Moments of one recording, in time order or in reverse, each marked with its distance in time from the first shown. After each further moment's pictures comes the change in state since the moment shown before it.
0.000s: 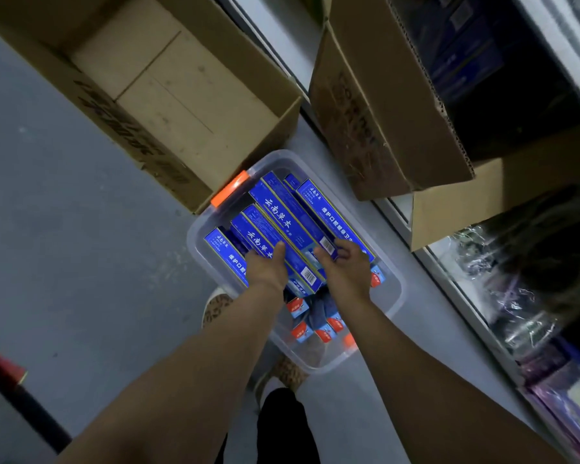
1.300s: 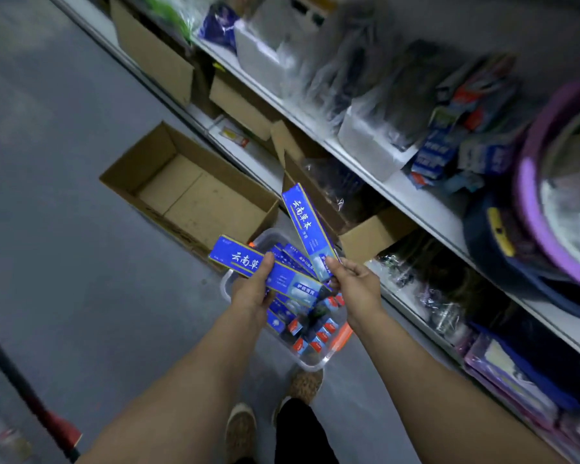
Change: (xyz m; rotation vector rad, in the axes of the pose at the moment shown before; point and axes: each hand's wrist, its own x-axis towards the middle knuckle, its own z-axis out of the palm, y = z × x) left_hand -0.238 0.072 -0.143 -0.479 -0.364 0.167; right_hand -0.207 -0.142 -0.123 0.580 0.072 -0.002
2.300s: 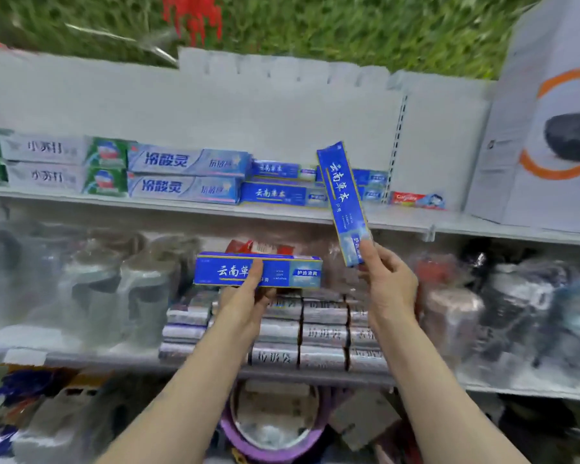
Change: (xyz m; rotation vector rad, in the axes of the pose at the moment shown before) left_hand -0.571 0.125 0.311 0.006 -1.151 0.469; right_hand -0.450 -0.417 -0.368 0.690 0.555 -1.153
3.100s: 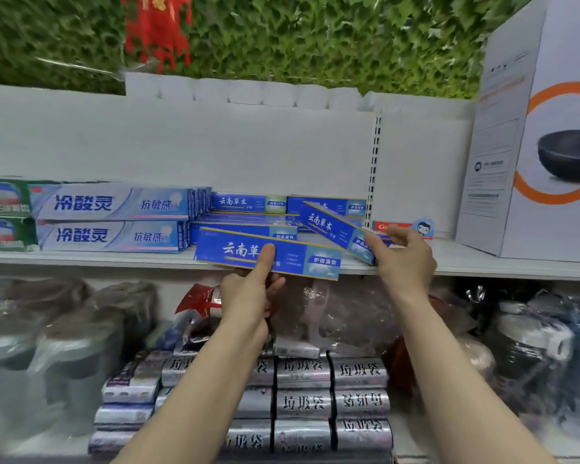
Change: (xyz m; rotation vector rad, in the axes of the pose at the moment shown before) left_hand 0.081 -0.011 0.120 0.102 -0.030 0.150; right_hand 0.175 -0.022 -0.010 -0.669 0.182 -0.298
